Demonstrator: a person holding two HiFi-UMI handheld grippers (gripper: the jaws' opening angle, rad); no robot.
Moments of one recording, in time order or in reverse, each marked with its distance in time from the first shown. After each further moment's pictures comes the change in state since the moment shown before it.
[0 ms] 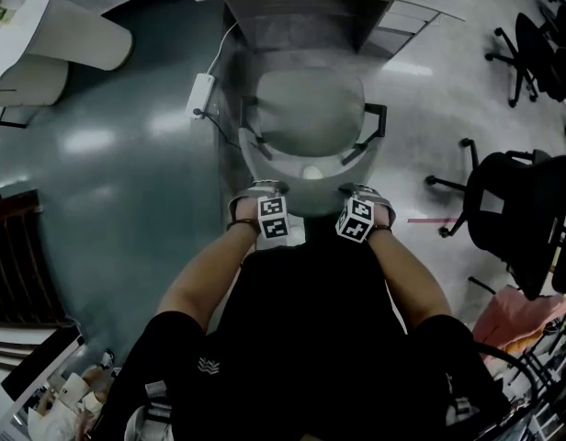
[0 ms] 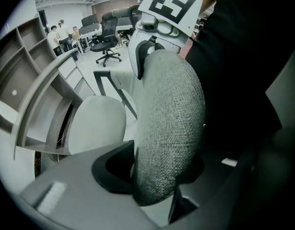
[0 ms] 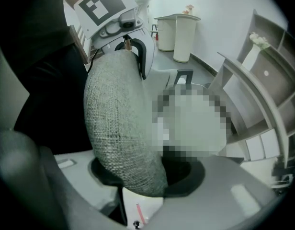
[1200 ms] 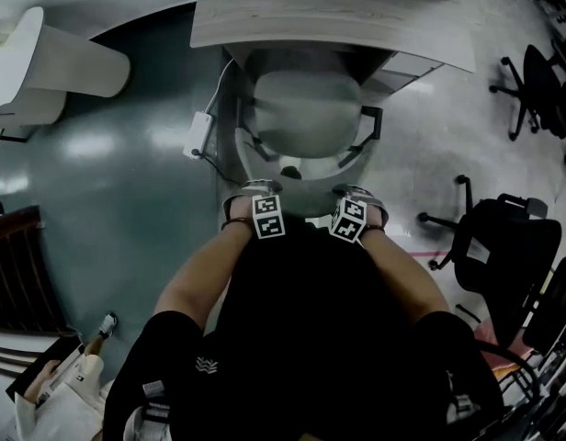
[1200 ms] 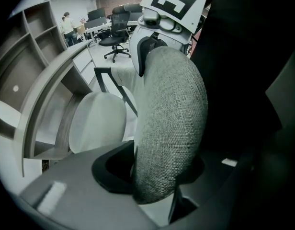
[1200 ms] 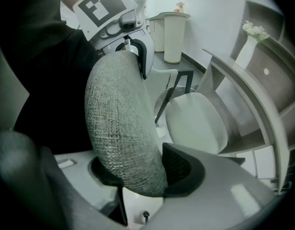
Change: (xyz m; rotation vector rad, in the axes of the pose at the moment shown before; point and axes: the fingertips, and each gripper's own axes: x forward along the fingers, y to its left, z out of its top) left arm -0.013 0.222 0.003 -0.026 0.043 0.006; right arm 0.001 -0.218 0.043 -0.013 -0.005 0.005
